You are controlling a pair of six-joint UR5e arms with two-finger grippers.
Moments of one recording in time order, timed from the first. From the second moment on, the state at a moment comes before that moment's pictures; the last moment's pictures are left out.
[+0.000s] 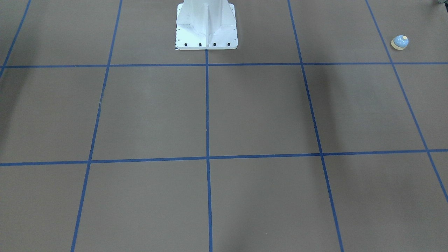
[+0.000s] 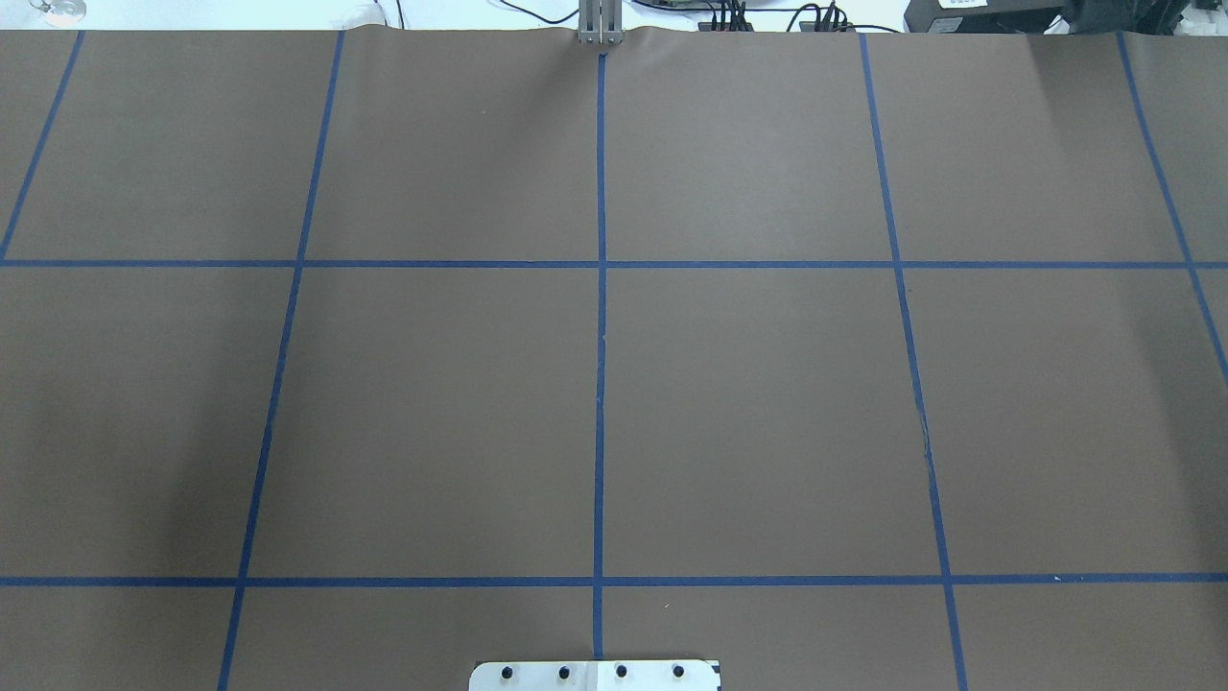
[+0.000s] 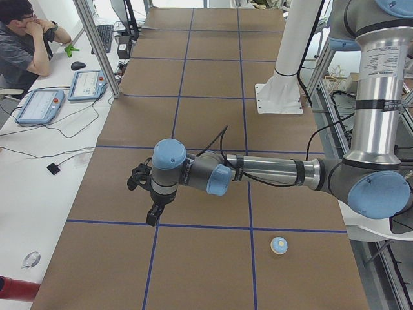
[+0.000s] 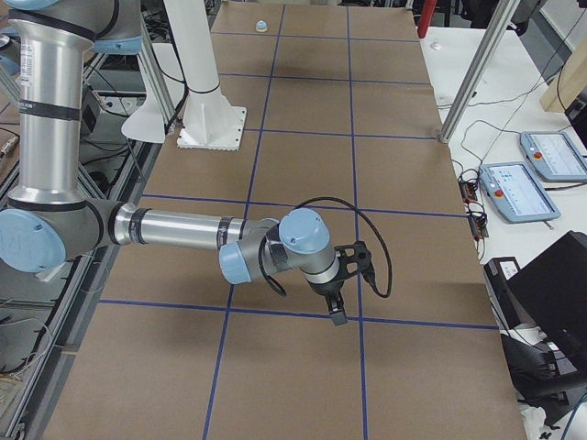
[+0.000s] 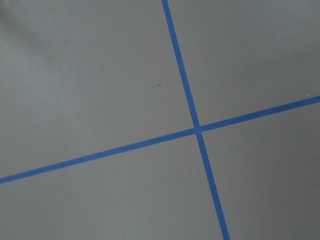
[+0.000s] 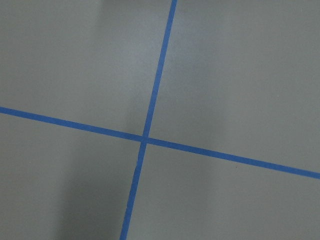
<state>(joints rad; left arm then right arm) -1.58 -1.57 -1.61 -1.88 -2.25 0.10 1.63 -1.70 1.66 -1.16 2.30 -0.02</state>
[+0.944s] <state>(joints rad) -1.58 -1.58 -1.51 -2.08 -2.26 -0.03 1.62 -1.70 1.67 -1.13 2.32 -0.02</state>
